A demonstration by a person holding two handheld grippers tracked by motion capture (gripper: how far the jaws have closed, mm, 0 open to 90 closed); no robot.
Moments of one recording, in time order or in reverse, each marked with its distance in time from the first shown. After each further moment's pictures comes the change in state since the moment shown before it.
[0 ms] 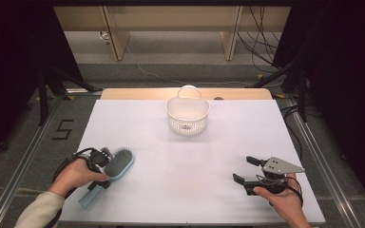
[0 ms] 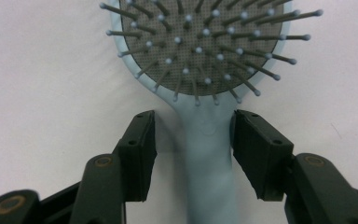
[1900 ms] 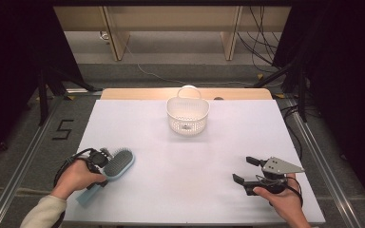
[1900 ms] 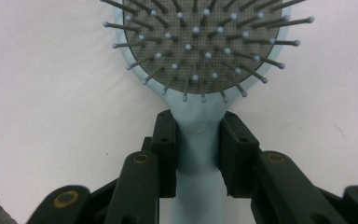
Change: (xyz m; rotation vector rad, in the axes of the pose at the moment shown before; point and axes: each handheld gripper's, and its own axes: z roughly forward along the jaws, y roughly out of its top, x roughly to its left) left arm -0.002 -0.004 -0.001 -0.029 0.026 -0.001; right arm 0.000 0.000 0.000 0.005 0.005 -0.002
